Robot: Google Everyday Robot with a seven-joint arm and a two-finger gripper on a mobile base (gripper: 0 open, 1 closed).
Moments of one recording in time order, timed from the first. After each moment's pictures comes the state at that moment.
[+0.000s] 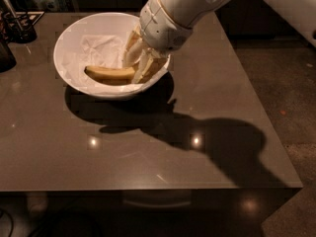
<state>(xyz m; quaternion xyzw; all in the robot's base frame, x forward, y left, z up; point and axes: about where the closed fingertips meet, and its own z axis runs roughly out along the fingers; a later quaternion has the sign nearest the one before) 0.540 0.048 0.954 -0.85 0.41 0.08 0.31</state>
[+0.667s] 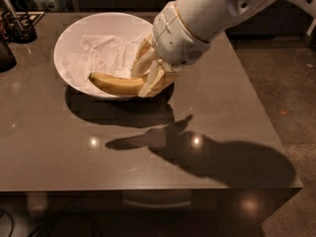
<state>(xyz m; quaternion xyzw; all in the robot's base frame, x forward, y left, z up) 0.492 0.027 0.960 -0.82 0.46 0.08 0.32</state>
